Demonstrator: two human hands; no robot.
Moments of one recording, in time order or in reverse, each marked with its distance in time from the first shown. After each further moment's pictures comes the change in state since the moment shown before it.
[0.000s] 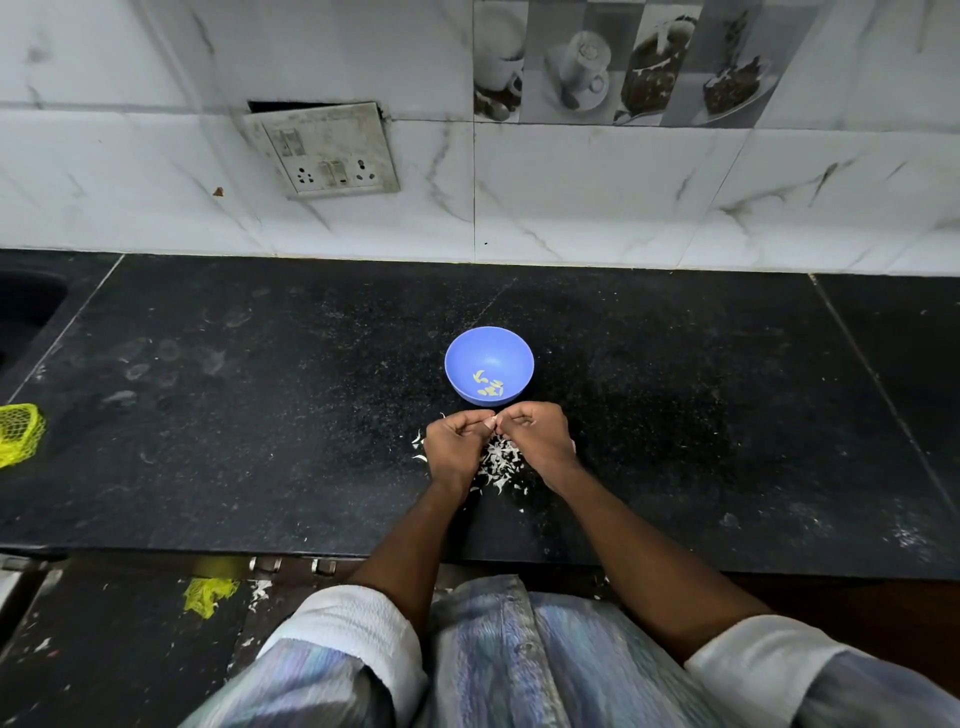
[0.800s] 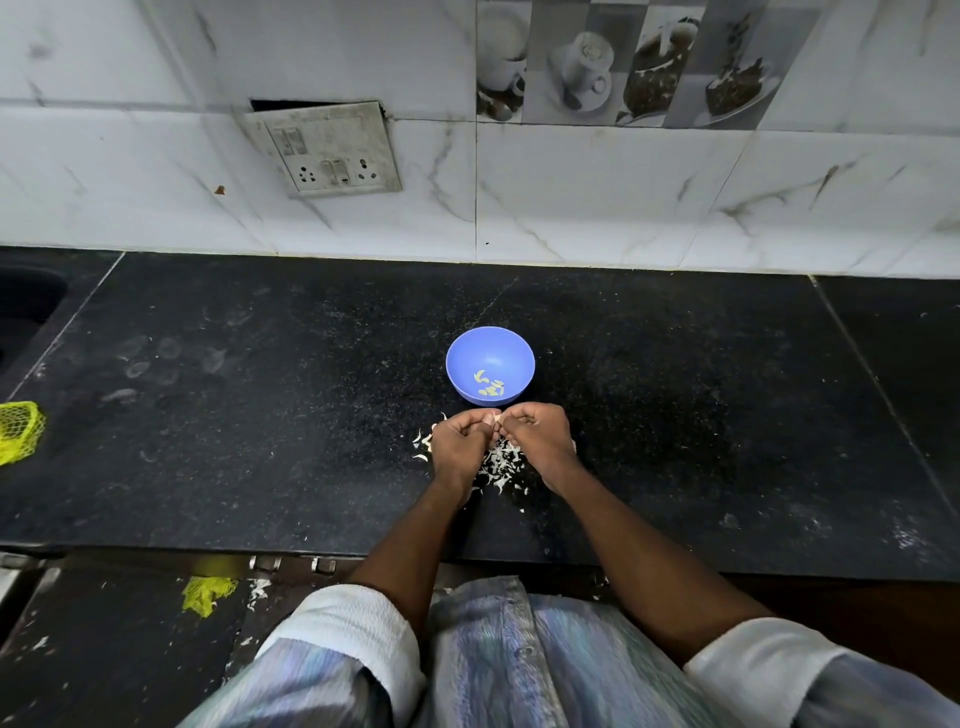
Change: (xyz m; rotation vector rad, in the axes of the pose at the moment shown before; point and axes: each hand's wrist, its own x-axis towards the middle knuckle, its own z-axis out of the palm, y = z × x) left_hand -0.003 0.004 0.005 -0.081 -0.031 -0.079; right_hand -0.003 -0.004 -0.001 0.006 0.018 0.036
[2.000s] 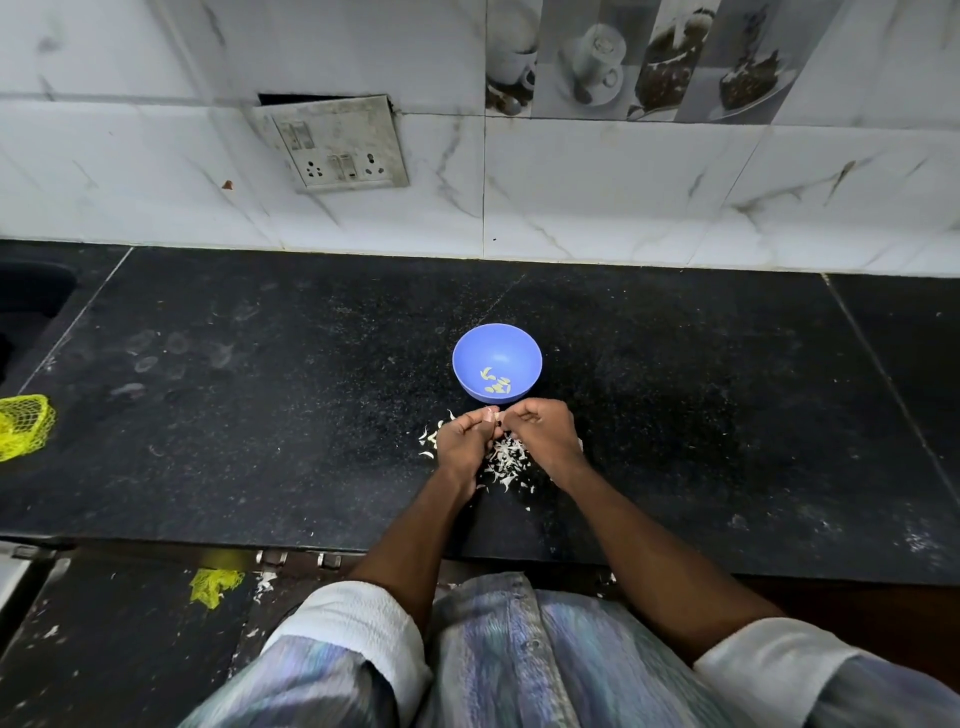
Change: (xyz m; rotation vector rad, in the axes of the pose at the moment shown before) left_hand 0.006 -0.001 -0.003 -0.114 0.009 -0.153; right_hand 0.001 0.000 0.000 -0.070 -0.036 -0.063
